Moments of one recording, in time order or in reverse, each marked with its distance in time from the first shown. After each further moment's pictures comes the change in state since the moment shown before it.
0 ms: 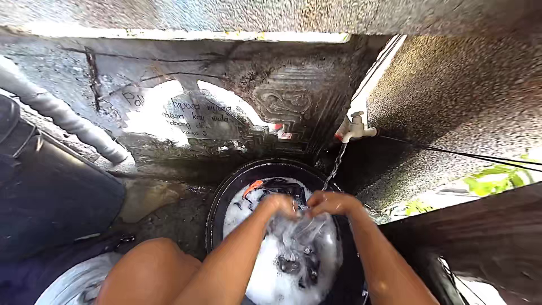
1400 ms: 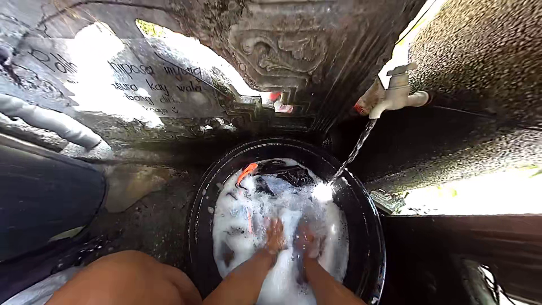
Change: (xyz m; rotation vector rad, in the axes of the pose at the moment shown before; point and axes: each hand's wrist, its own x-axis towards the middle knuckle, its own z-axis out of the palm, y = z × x) left_hand 0.086 -0.079 0.235 -0.313 0.336 -0.252; right_hand 0.093 0.134 0.251 -0.021 0.668 0.621
